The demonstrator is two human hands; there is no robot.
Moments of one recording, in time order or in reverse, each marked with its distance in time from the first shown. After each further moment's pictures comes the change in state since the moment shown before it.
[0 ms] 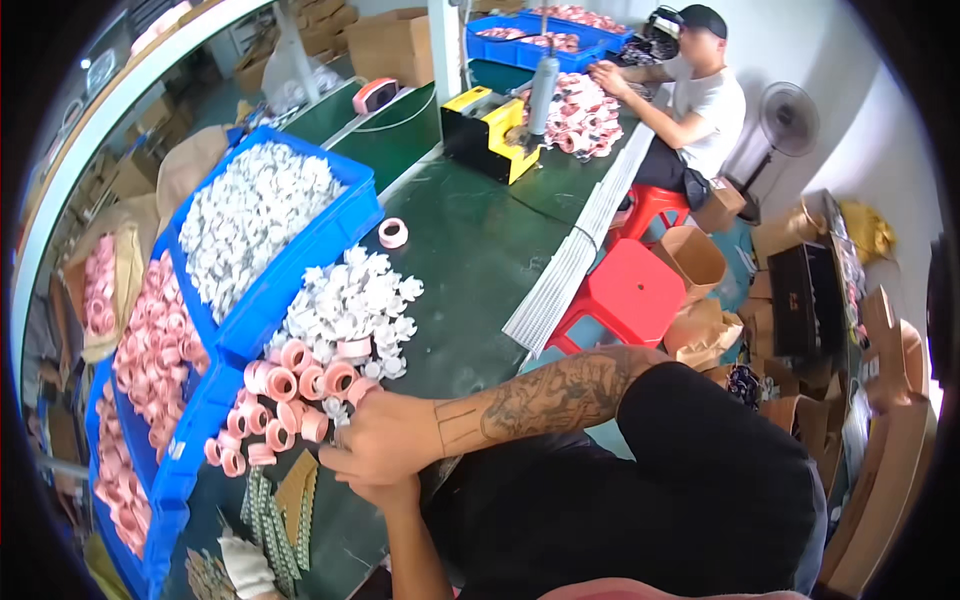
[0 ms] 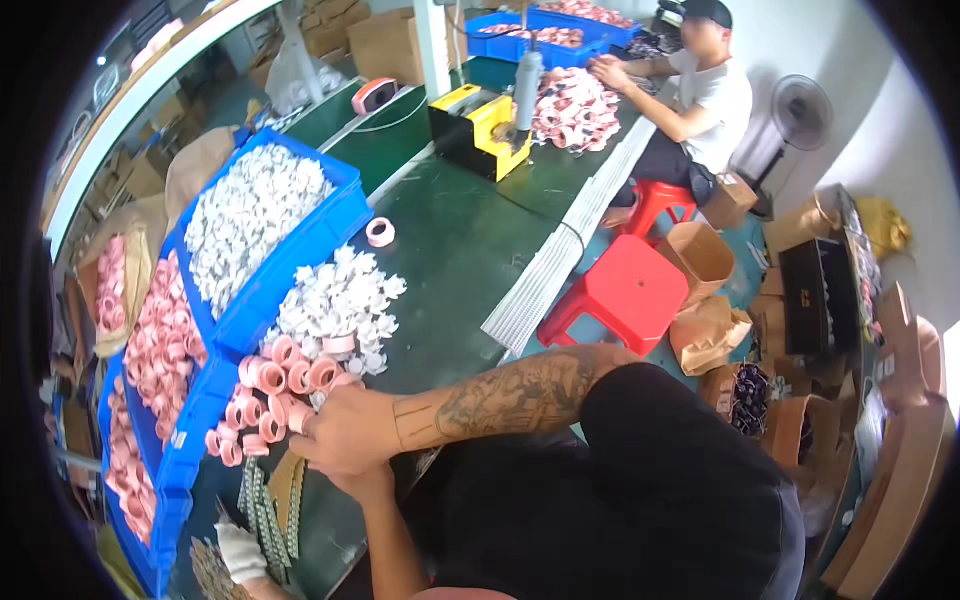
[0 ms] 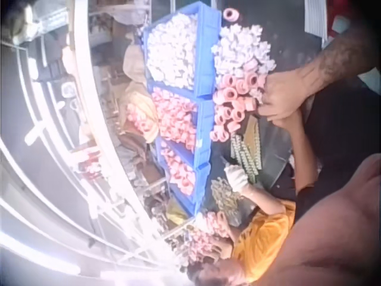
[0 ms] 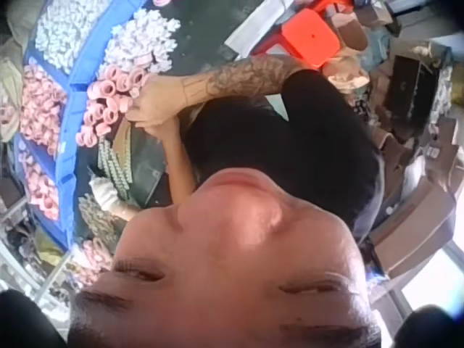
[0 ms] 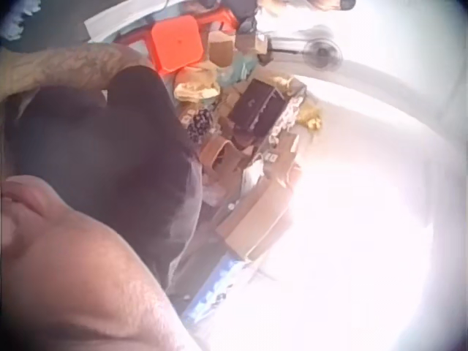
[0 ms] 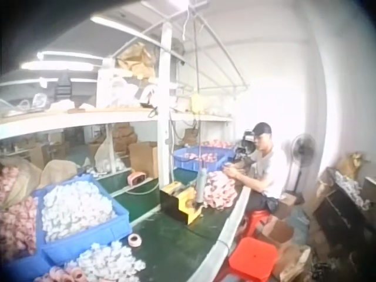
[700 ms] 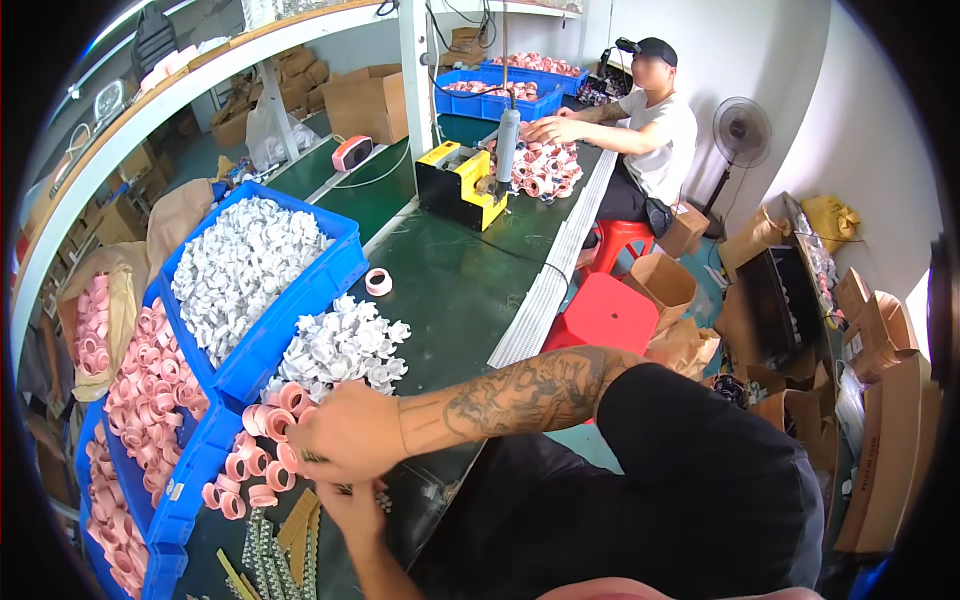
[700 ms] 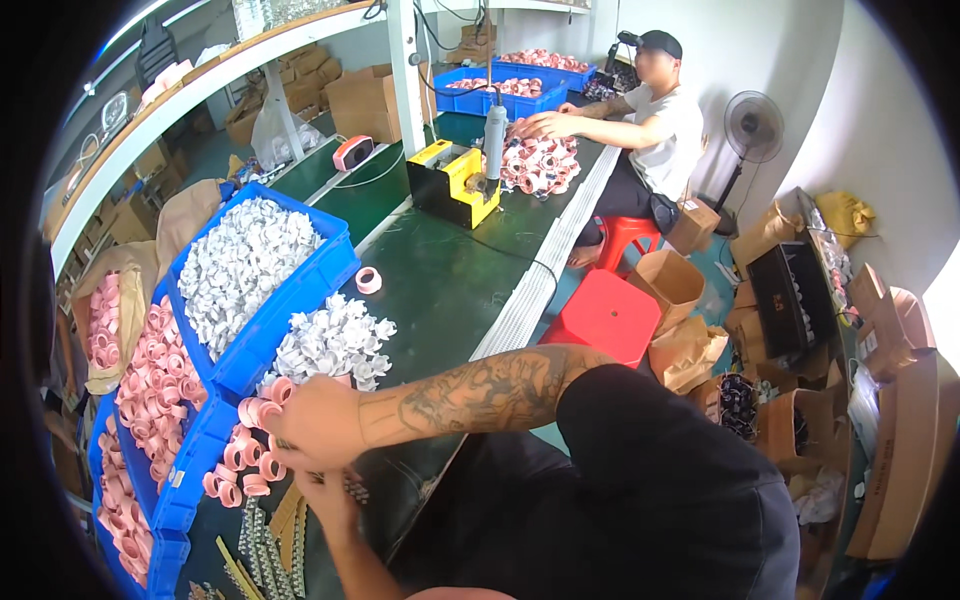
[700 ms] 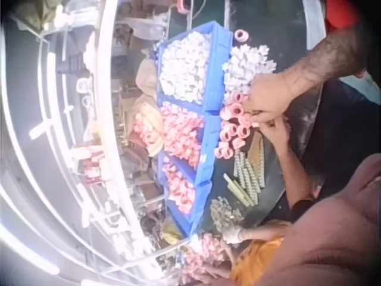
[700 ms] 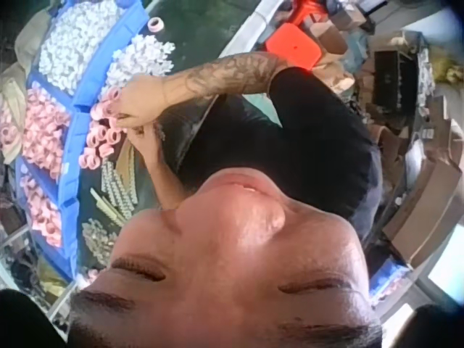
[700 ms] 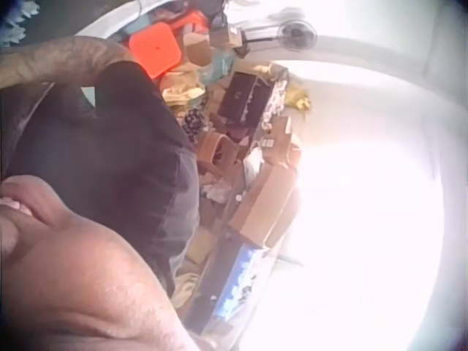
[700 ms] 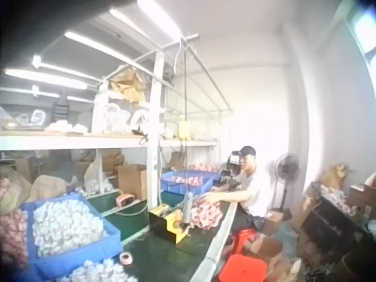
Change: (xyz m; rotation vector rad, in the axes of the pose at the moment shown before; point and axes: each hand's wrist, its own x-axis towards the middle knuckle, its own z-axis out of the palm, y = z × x) left_hand 0.062 0.005 -0.039 -0.811 -0.369 -0.103; right_hand 0.052 0.022 -0.018 -0.006 -0.183 0.233
